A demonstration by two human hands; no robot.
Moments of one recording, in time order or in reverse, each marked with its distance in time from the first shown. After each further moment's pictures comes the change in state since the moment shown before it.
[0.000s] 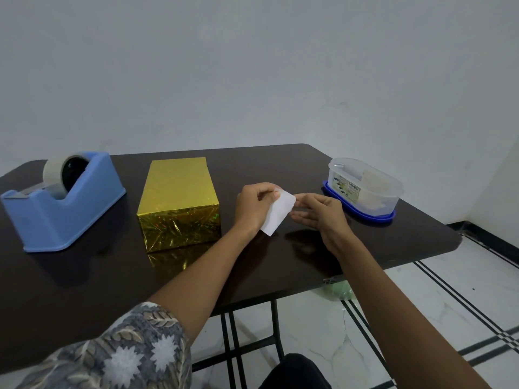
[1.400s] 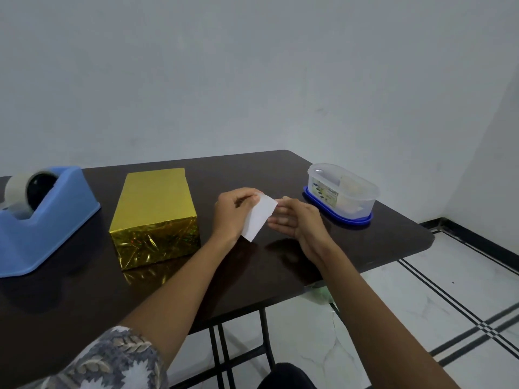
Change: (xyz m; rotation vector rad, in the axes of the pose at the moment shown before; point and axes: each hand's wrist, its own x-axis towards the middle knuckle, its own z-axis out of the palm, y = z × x) left_hand -0.001 -0.001 -0.003 -0.094 0.023 0.086; right_hand -0.003 0.001 0.002 0.128 -0.029 0.013
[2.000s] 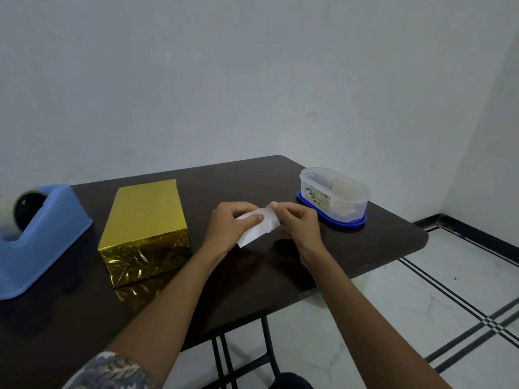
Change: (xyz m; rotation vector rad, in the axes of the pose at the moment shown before) left_hand -0.002 0.010 -0.004 0.154 -0.187 -0.012; right_hand 0.006 0.005 -0.002 -0.158 0.145 -0.228
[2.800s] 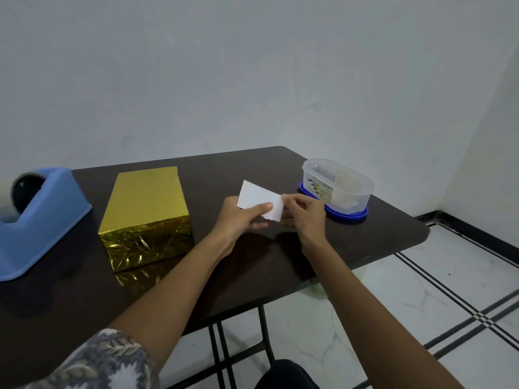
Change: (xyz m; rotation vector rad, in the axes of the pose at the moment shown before) left_hand -0.007 0.010 0.012 -0.511 -0.061 -0.360; right_hand 0.007 0.008 -0.004 -0.114 0.154 0.043
